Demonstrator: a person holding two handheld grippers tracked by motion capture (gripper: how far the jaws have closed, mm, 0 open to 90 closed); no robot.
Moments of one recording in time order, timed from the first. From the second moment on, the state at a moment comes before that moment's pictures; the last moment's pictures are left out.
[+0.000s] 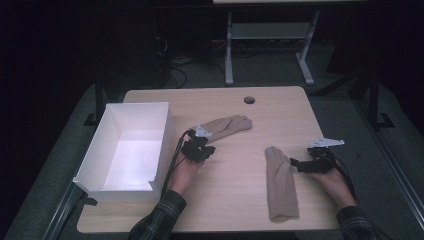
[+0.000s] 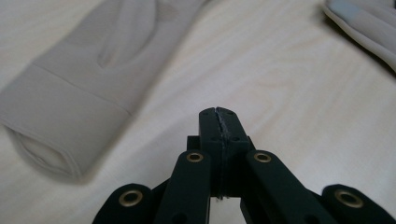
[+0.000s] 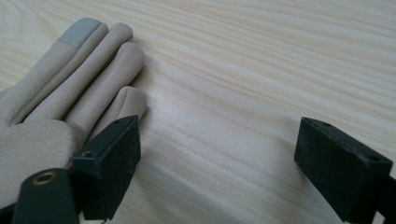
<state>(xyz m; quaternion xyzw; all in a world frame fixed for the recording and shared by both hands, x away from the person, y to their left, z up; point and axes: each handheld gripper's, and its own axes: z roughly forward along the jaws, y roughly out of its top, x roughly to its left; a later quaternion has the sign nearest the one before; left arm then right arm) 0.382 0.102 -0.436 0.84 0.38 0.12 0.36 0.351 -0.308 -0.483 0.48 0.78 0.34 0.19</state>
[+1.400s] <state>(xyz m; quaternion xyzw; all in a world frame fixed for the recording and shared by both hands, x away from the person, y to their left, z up) 0.419 0.082 -0.461 0.87 0.35 0.08 0.34 0.352 -0.307 -0.483 0.48 0.78 0.34 0.19</state>
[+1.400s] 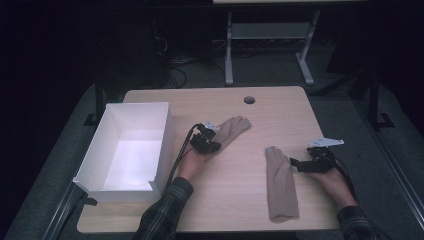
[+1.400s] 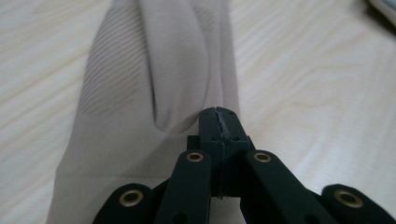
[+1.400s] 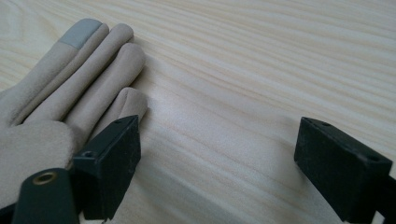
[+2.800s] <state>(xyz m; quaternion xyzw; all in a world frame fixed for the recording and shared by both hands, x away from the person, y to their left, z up) 0.417 0.086 -0.463 0.86 0.36 0.07 0.35 0.352 -0.307 -0.483 0.48 0.79 0.34 0.19</state>
